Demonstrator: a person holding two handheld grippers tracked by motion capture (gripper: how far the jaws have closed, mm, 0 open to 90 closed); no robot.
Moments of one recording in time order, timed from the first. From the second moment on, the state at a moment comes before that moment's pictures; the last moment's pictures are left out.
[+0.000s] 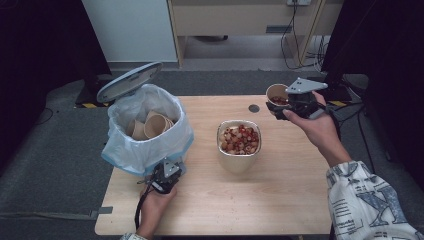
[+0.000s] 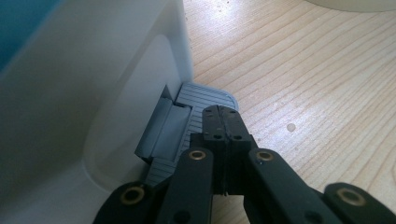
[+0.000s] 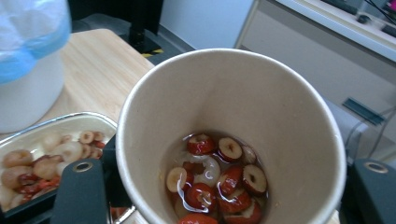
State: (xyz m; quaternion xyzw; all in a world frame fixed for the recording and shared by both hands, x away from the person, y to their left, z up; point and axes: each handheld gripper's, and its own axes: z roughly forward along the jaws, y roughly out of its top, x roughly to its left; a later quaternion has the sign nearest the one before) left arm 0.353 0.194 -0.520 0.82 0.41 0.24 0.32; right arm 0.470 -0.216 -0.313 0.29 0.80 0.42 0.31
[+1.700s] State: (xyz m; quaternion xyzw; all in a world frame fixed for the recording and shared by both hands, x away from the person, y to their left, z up) left arm 0.354 0.192 -0.521 0.81 0.41 0.25 0.32; right arm 0.496 -0.207 -0.292 0.23 0.81 0.42 0.33
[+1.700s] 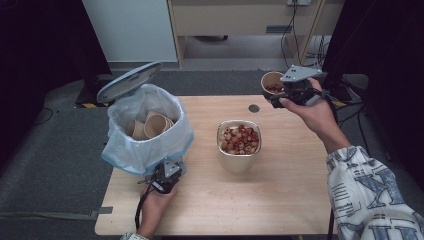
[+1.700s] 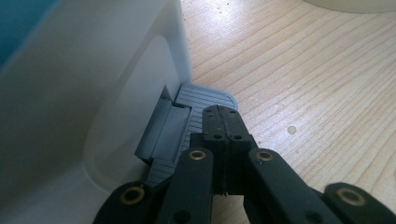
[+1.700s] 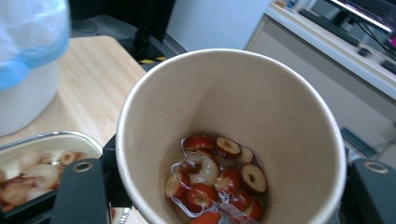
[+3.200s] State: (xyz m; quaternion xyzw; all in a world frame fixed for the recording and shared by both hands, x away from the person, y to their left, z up) left arm 0.354 0.192 -0.521 0.81 0.41 0.25 0.32; right arm 0.472 -0.167 -0.305 0.12 0.84 0.36 0.39
